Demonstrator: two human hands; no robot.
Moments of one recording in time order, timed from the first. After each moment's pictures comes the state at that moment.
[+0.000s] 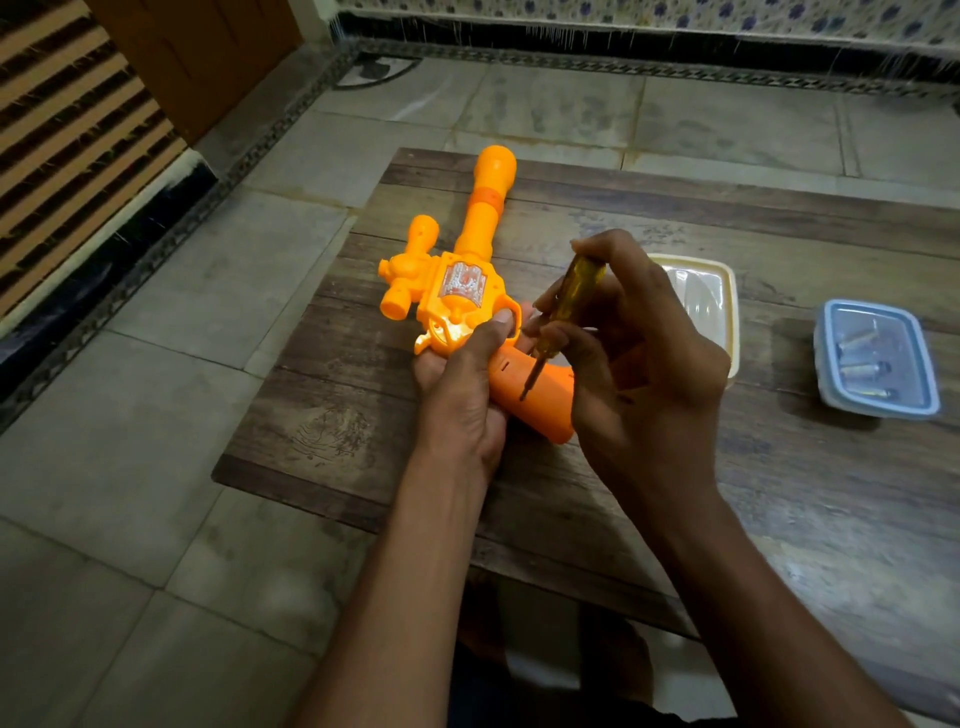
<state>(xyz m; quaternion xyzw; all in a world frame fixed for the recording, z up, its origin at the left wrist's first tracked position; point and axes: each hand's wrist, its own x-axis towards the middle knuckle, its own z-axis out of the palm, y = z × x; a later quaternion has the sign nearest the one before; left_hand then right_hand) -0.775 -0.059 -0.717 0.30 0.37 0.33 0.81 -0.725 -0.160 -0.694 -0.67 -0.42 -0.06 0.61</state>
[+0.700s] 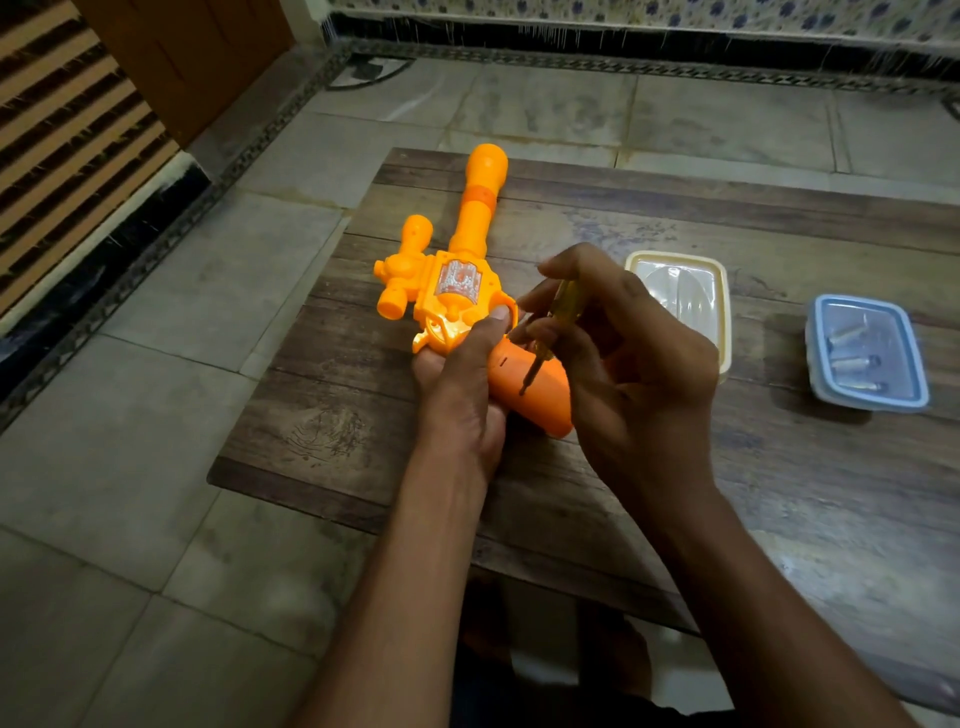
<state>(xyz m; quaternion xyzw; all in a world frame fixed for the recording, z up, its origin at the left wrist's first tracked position) -0.770 -0.056 -0.728 0.31 0.39 0.33 0.80 -0.723 -0.163 -0.695 -0.65 -0.47 -0.07 0.60</state>
